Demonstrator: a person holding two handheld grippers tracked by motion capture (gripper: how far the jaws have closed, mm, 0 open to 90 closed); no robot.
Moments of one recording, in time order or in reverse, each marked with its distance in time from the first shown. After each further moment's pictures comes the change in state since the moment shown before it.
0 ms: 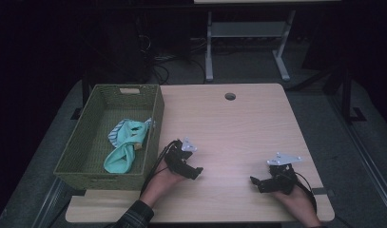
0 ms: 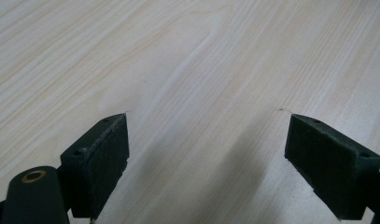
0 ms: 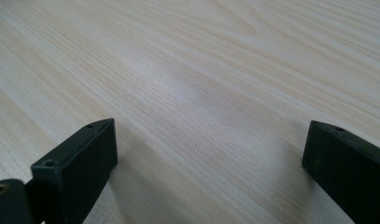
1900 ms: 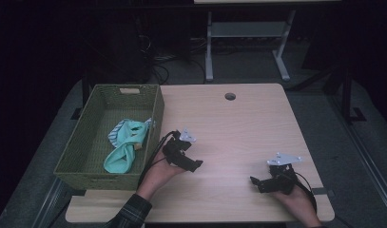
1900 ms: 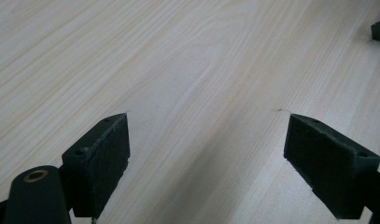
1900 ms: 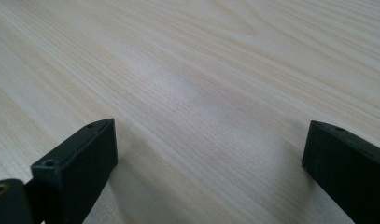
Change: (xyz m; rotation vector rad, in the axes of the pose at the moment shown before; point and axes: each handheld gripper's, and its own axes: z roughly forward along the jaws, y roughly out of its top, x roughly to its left) left arm 0.009 0.024 -0.024 -0.010 -0.038 -0.014; right arm 0.000 0.000 0.000 0.003 0.000 -0.002
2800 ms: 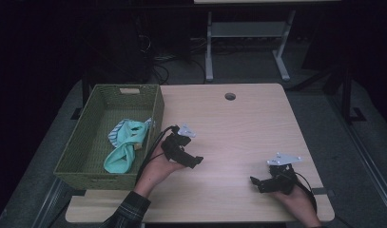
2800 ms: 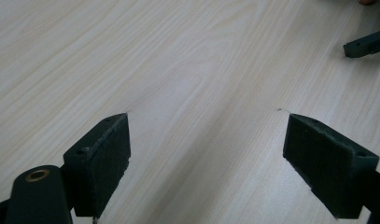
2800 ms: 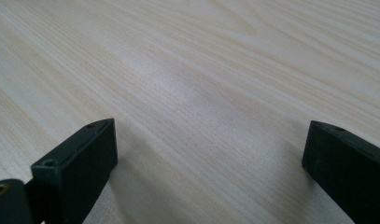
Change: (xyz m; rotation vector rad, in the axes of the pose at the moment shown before) left arm 0.001 0.014 -0.017 -0.016 -0.021 0.008; right arm 0.000 0.000 0.000 -0.001 0.000 0.000
